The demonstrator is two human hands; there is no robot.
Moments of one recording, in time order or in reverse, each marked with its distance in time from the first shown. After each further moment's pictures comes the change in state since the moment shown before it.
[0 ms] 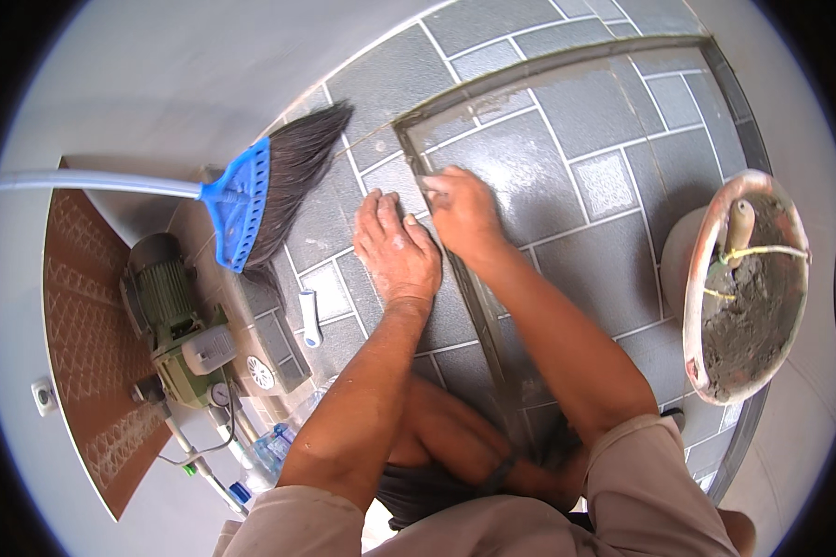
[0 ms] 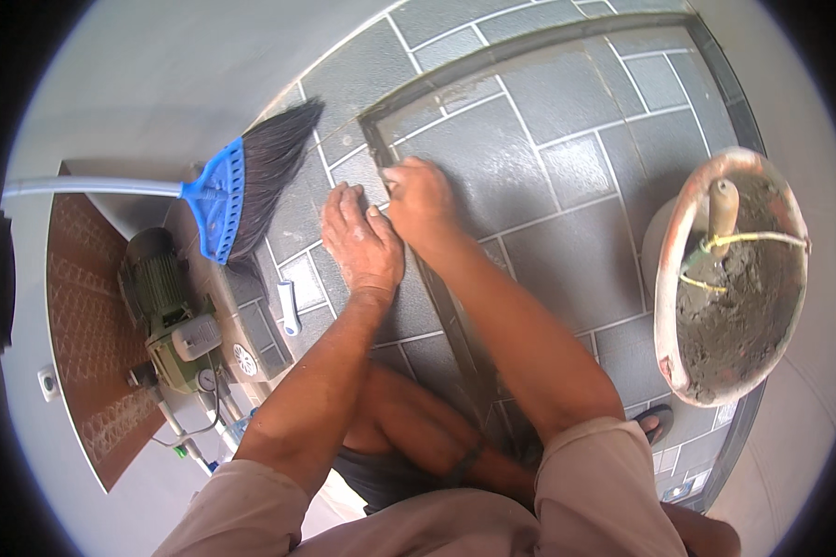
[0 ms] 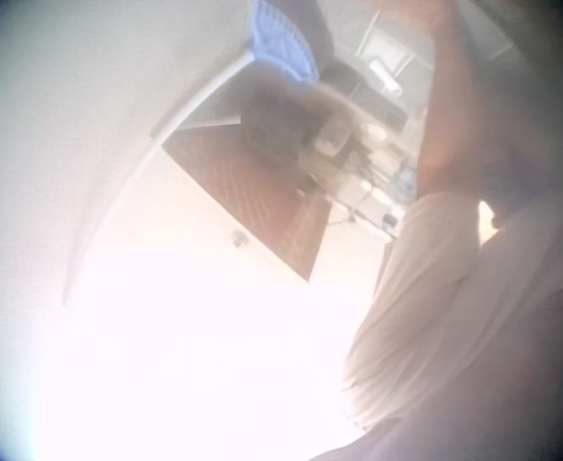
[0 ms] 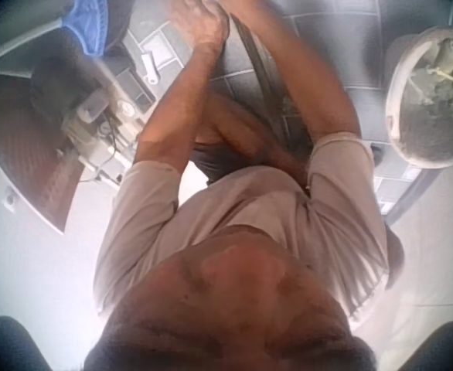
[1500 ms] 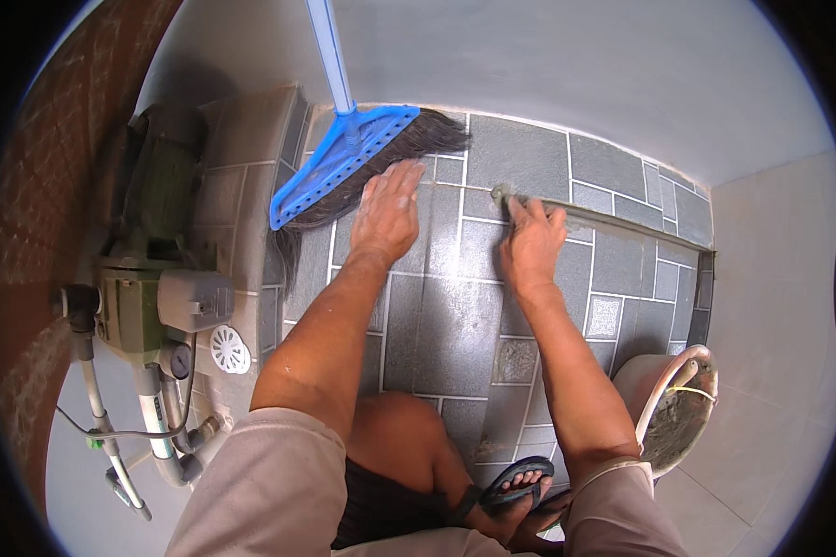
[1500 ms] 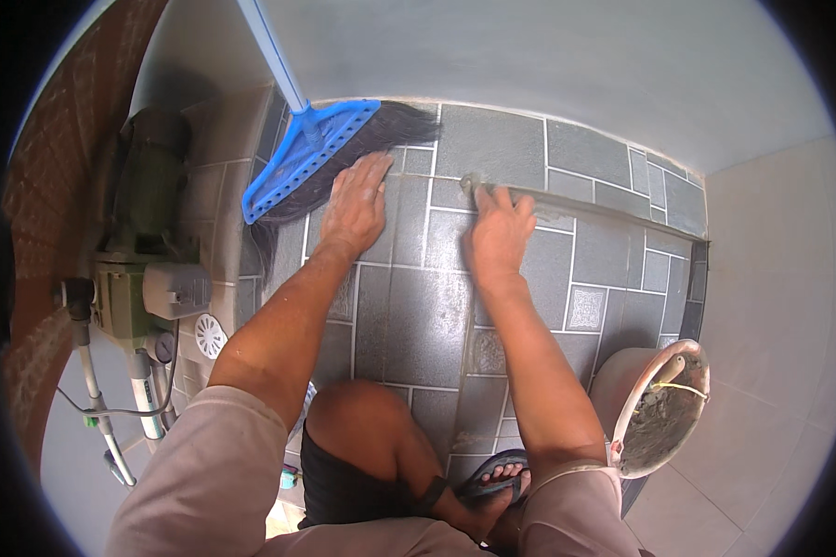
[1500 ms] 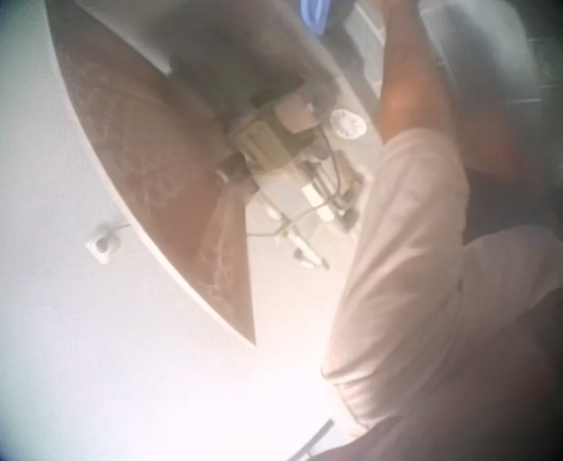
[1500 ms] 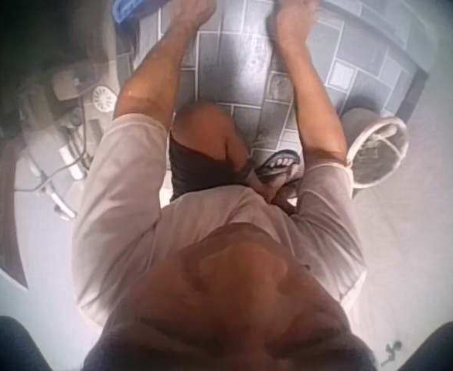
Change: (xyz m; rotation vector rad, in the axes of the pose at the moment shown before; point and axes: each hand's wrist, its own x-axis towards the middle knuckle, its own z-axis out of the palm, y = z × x) left_hand 0.108 -0.161 -0.003 -0.311 -0.059 0.050; right_hand 0.059 -0.072 0.030 -0.971 -0.012 -0.238
